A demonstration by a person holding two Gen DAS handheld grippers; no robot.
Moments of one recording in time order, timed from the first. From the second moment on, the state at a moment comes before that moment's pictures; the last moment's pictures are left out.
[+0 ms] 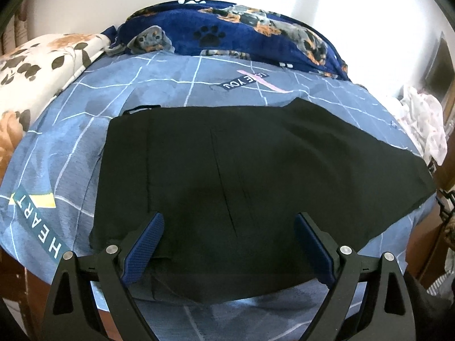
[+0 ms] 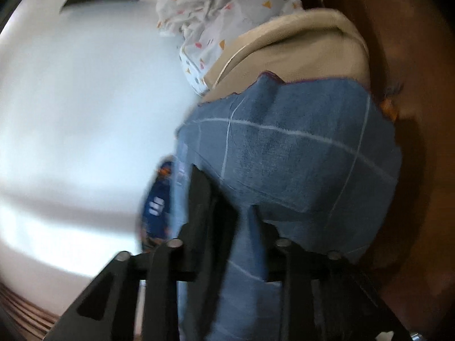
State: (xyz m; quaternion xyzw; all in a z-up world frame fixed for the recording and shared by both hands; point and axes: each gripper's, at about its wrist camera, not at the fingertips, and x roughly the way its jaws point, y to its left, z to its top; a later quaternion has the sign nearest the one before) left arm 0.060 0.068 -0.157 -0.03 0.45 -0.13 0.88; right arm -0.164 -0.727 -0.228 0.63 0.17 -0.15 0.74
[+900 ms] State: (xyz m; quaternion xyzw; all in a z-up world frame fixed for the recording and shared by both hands) left arm 0.061 0.063 -0.163 -0.01 0.46 -0.13 0.88; right arm -0.138 -0.718 -0.209 0.54 0.23 -0.18 0.79
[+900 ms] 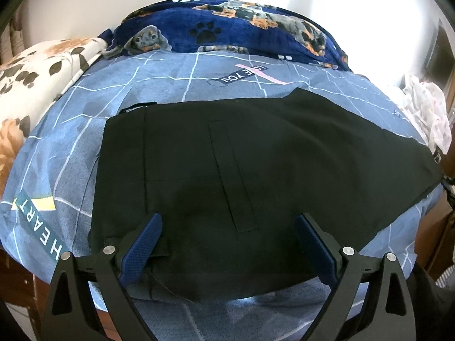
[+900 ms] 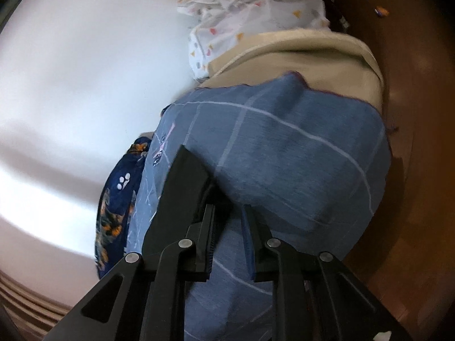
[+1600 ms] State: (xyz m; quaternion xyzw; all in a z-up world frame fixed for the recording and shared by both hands) left arm 0.062 0.061 -0.166 0.00 0.46 -0.13 0.88; right arm -0.122 -0.715 -0.201 0.52 0.25 -0.19 0.80
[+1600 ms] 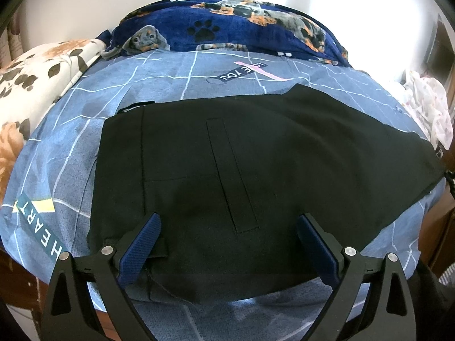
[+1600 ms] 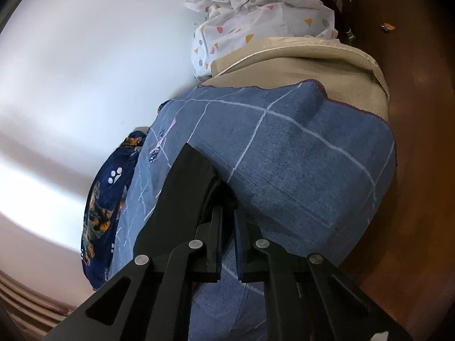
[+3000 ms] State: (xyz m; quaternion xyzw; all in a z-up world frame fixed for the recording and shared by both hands) left arm 0.059 0.059 -0.168 0.01 0.46 -0.13 0.88; right arm -0.139 -0.731 -0.236 0.74 0.09 -0.06 0.66
